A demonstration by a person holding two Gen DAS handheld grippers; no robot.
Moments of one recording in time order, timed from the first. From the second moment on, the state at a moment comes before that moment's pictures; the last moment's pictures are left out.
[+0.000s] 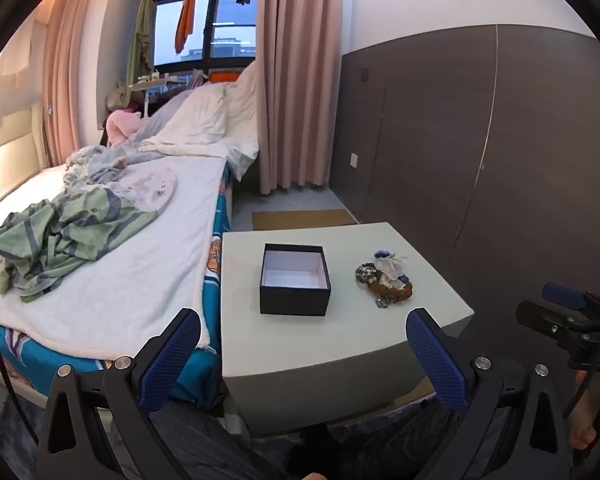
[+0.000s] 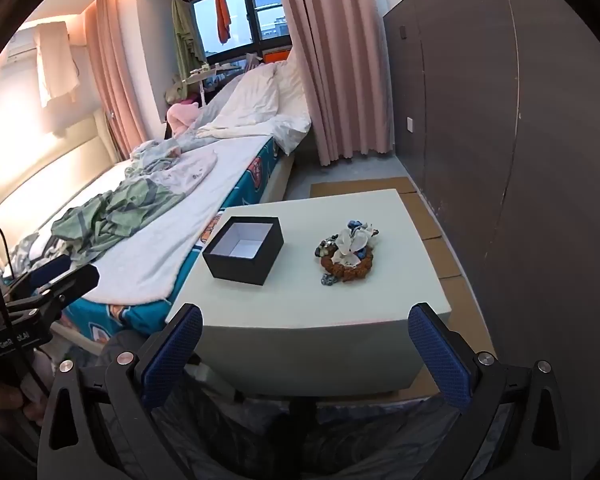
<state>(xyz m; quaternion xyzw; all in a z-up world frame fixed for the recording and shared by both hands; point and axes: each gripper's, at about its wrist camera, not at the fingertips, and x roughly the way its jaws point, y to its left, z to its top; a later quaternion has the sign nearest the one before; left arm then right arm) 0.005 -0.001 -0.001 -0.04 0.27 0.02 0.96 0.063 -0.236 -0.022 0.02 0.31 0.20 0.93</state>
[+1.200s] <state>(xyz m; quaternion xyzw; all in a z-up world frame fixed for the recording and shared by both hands) -0.011 -0.012 -0.002 -0.05 0.24 -0.02 0.97 0.070 -0.233 -0.029 0.00 0.32 0.19 0.93</state>
